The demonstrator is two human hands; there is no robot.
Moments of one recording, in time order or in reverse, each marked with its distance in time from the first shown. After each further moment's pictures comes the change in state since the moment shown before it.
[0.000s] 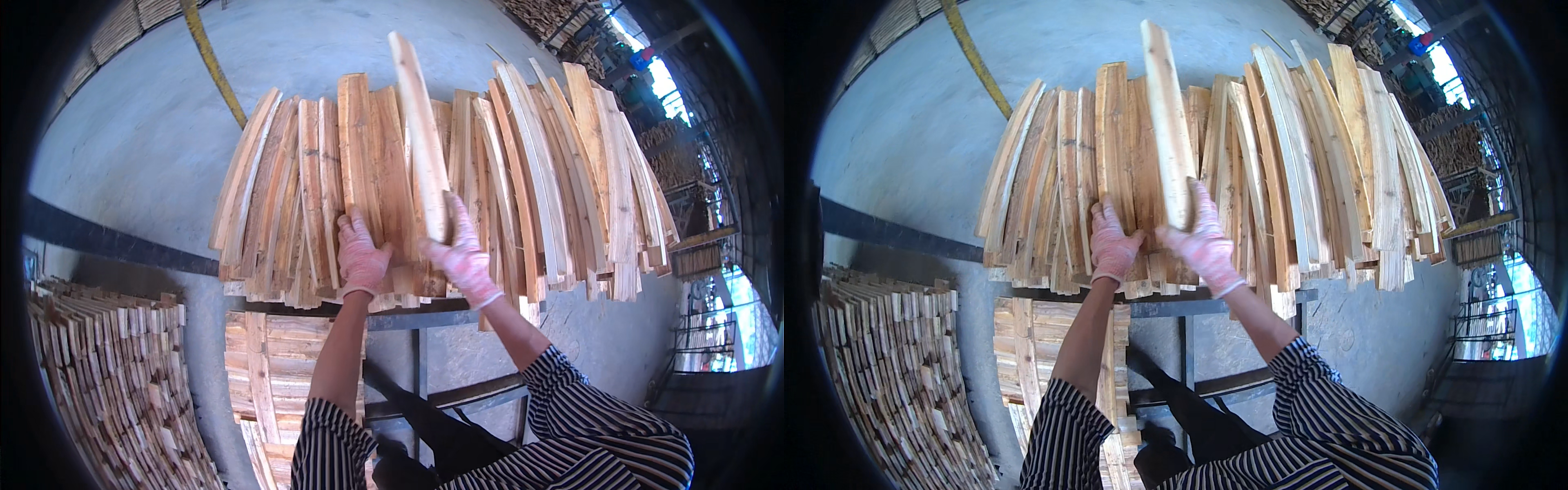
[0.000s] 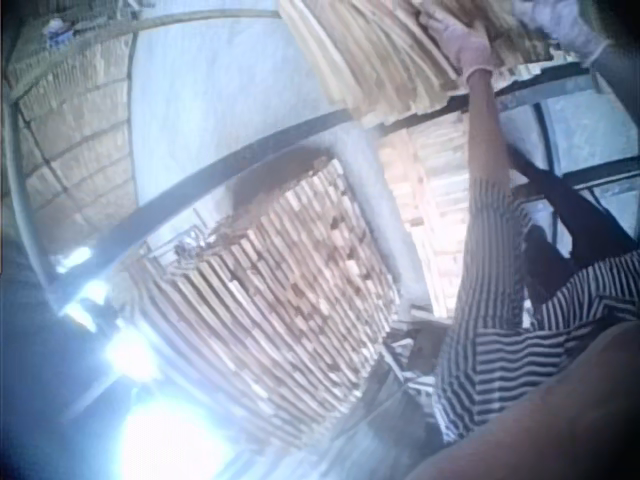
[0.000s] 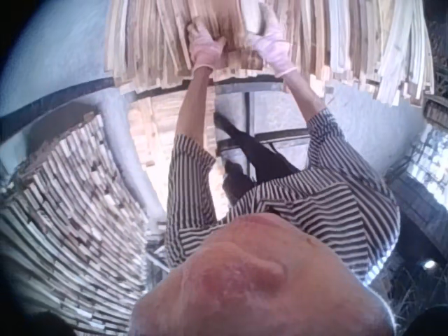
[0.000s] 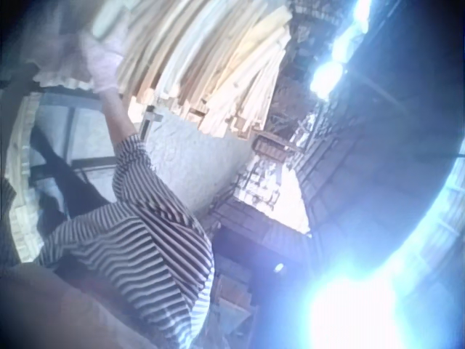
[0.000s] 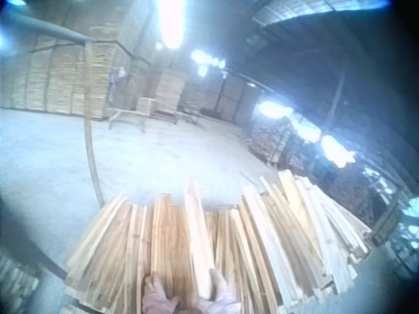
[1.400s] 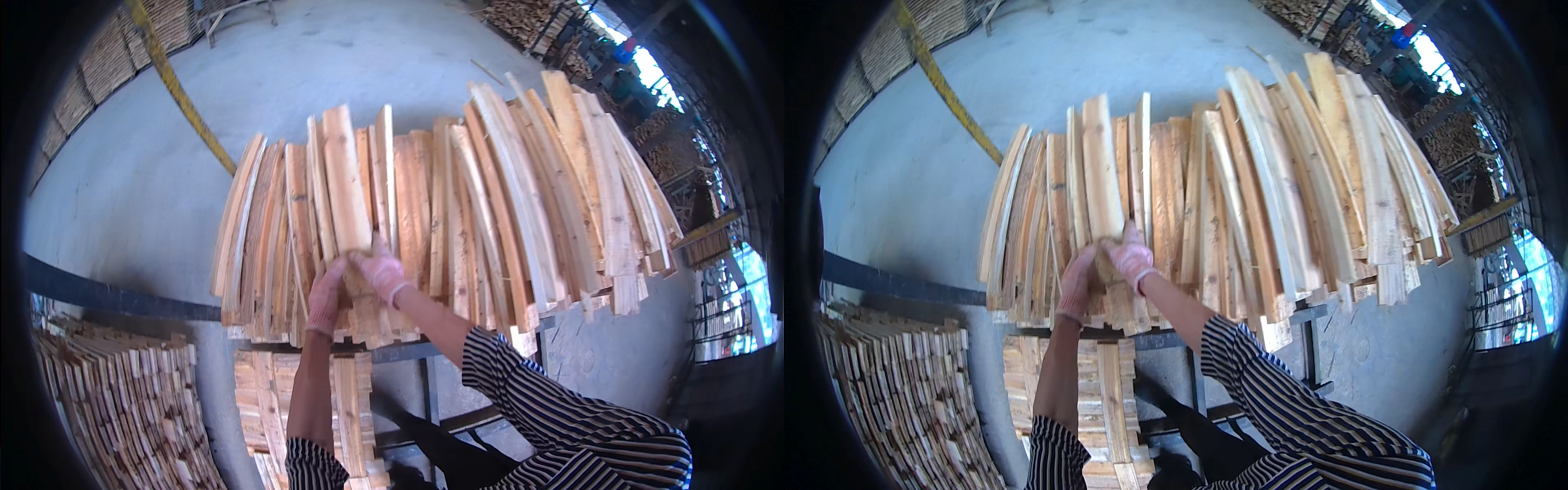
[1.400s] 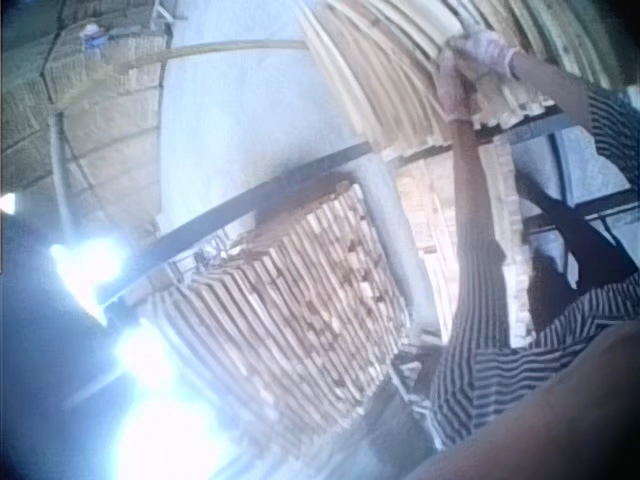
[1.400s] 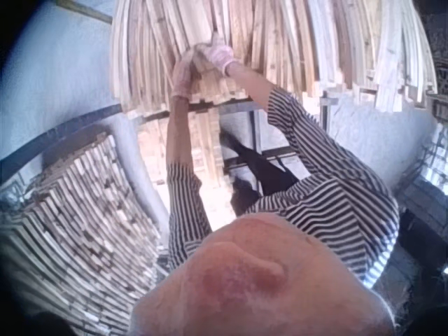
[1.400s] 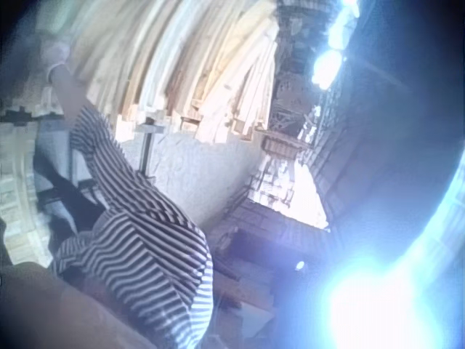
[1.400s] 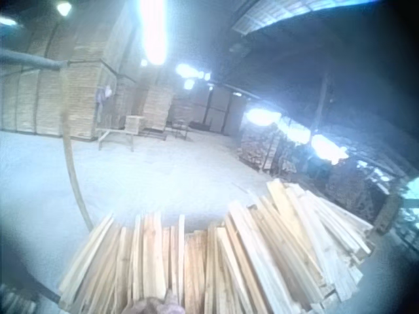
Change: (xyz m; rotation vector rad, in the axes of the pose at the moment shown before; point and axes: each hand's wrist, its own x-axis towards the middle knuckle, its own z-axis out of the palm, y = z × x) left_hand 0.028 -0.034 -0.031 -1.204 -0.220 -0.195; right_hand 0.077 0.006 0.092 -0.051 -0.198 0.399
